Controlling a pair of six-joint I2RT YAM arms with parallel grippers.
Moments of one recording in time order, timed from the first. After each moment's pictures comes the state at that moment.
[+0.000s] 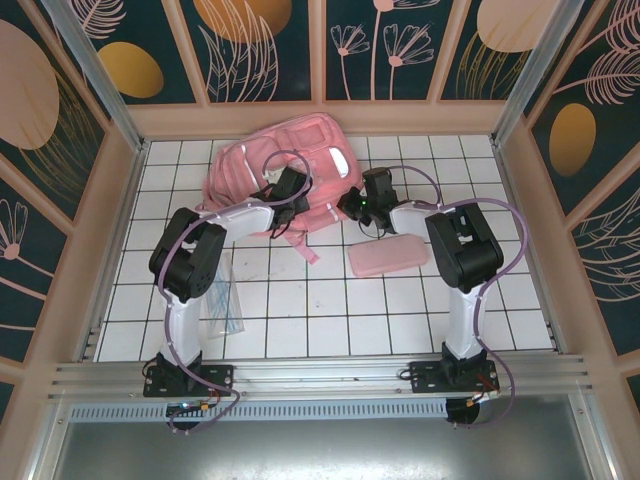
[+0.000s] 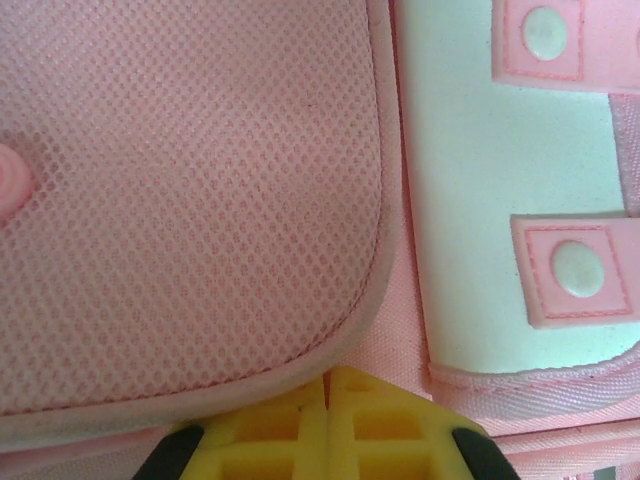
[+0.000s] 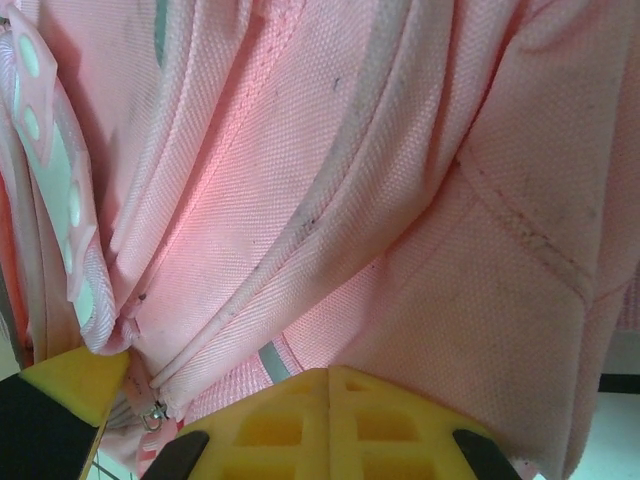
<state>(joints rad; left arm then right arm) -0.55 2.03 1.35 -0.18 -0.30 -0.80 0.43 2.00 1.16 0.15 -0.30 0.91</state>
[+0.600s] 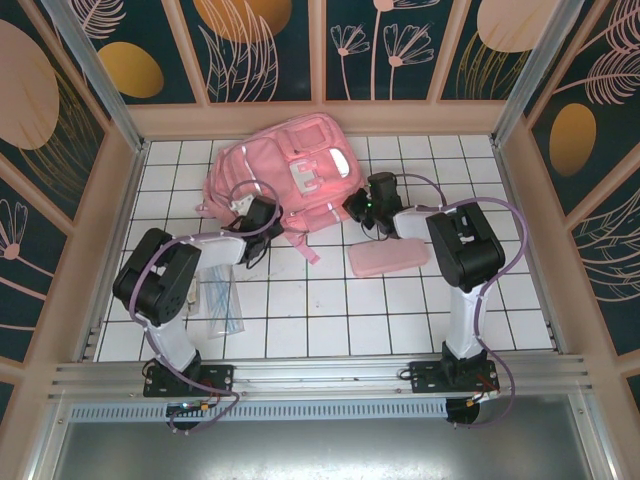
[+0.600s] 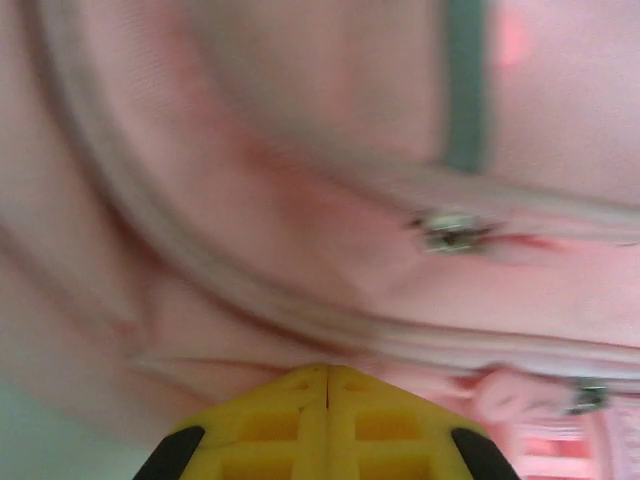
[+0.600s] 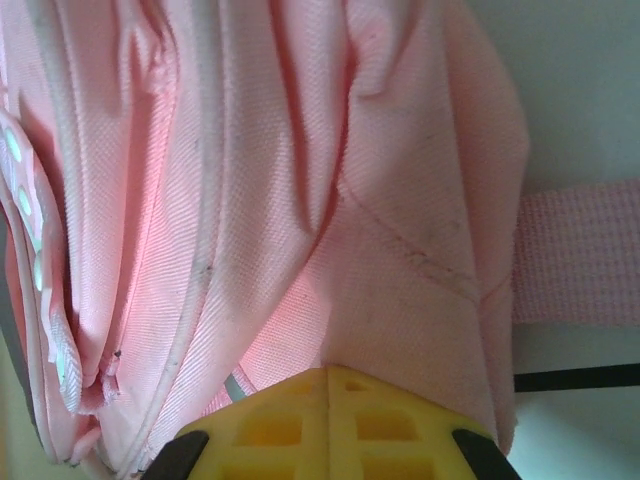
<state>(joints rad) -0.49 1.78 0.87 0.10 -0.30 -0.94 0.41 2.00 1.09 0.25 -0.27 1.06</state>
